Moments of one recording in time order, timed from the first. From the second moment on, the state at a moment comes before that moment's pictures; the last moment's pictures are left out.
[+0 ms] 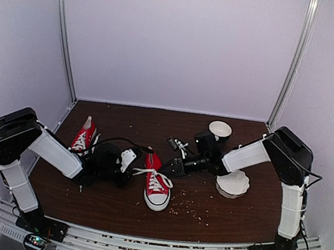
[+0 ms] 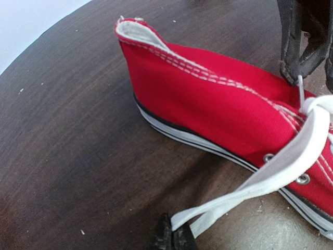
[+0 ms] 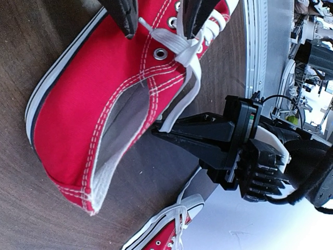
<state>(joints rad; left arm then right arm) -0.80 1.71 0.57 0.50 -0.11 0.08 0.71 2.07 1.10 0.40 -0.83 0.36</state>
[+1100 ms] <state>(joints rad) -0.80 1.69 0.56 0.50 -0.10 0.09 0.68 1.96 1.08 0.17 -0.74 0.15</state>
